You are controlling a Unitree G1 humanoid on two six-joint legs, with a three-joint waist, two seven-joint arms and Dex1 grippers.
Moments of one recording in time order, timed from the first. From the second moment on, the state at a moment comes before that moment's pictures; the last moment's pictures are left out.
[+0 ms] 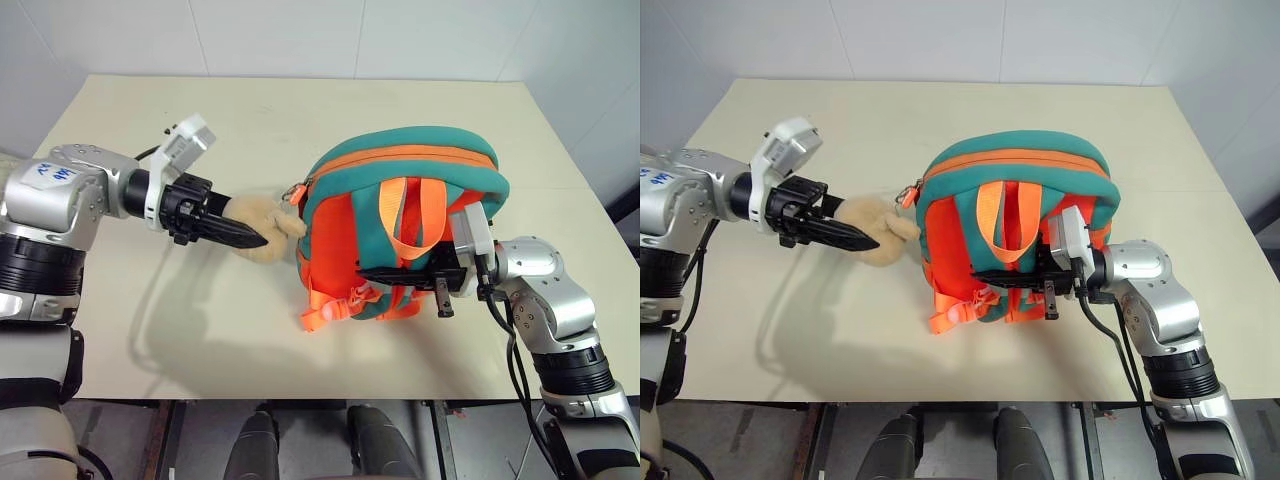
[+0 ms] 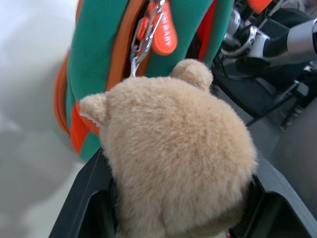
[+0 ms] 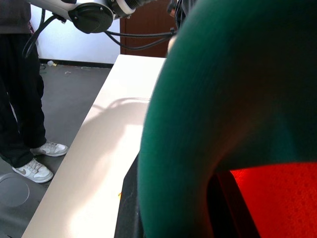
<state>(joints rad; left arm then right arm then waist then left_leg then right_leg) -1.01 0.90 -0.22 0.23 -0.56 0.88 -1.50 -0.50 -0.59 0.05 -0.15 0.59 0.24 1.30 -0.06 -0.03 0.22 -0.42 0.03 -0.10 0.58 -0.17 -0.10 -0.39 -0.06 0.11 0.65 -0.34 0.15</state>
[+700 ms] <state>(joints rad) -0.99 0.79 -0.51 0.44 -0.32 0.63 -1.50 -0.50 -0.59 0.05 -0.16 0.59 0.24 1.30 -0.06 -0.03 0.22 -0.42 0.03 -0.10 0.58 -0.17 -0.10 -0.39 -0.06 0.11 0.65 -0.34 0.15</state>
